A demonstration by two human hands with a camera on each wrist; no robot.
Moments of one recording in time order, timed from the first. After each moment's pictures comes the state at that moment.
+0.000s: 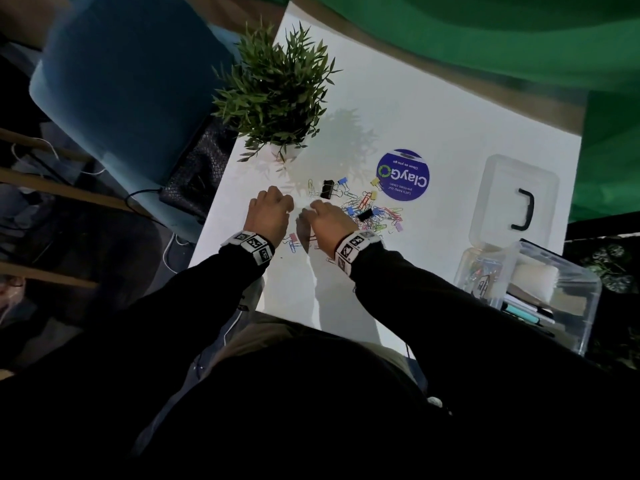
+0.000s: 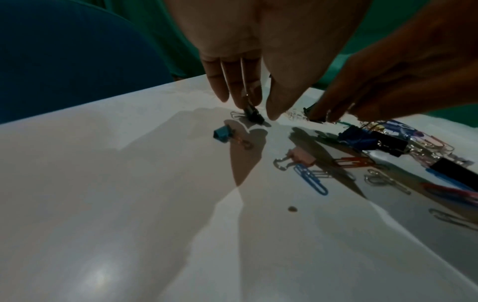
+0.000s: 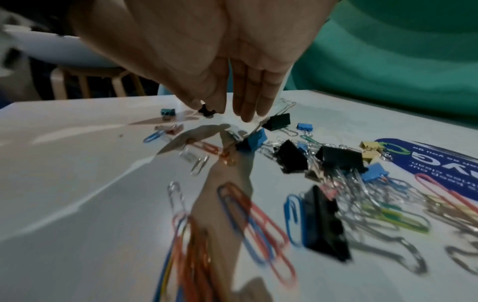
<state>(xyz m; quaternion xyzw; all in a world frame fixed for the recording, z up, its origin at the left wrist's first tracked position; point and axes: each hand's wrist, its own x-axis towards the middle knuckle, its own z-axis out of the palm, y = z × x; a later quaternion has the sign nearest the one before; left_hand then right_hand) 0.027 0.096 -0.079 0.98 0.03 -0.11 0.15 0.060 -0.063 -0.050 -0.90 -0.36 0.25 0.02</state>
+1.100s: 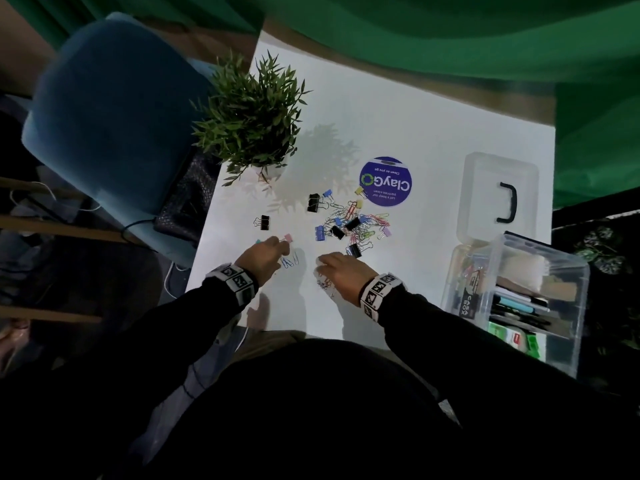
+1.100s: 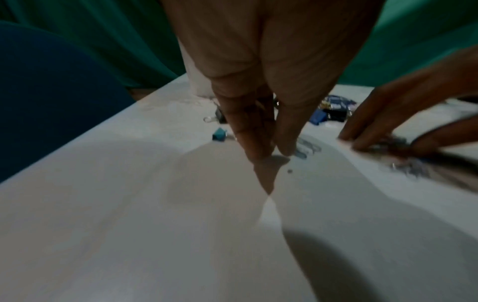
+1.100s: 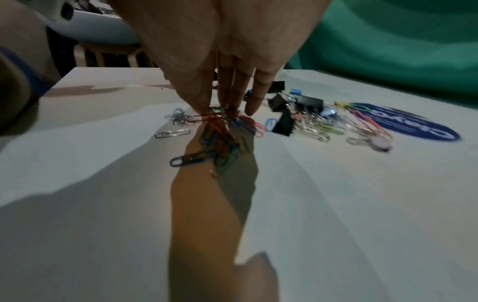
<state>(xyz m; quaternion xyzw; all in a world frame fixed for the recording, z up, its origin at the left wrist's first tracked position) 0.002 0.099 -0.084 0.94 -0.09 -0.27 0.19 0.005 -0.137 -0.069 -0.86 -0.41 0.30 0.06</state>
